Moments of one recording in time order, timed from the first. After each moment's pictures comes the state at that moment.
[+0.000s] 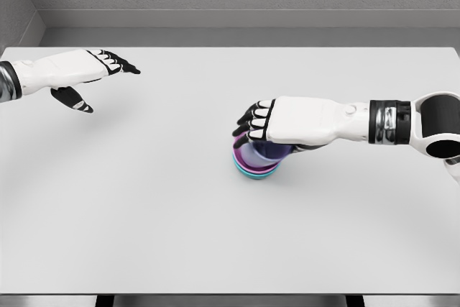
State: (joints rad) left arm -0.77 0.80 -0.67 -1.23 -0.36 -0.61 -0.48; right arm -0.69 -0.76 0.73 -1.75 0.36 -0.61 0.53
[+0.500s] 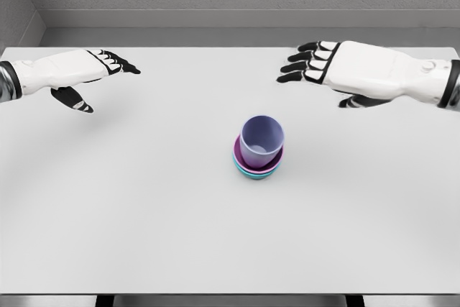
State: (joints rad) left arm -0.77 0.80 -0.67 -1.23 -0.36 -0.61 -0.48; right arm -0.59 -0.90 0.42 -1.73 0.29 -0.61 0.52
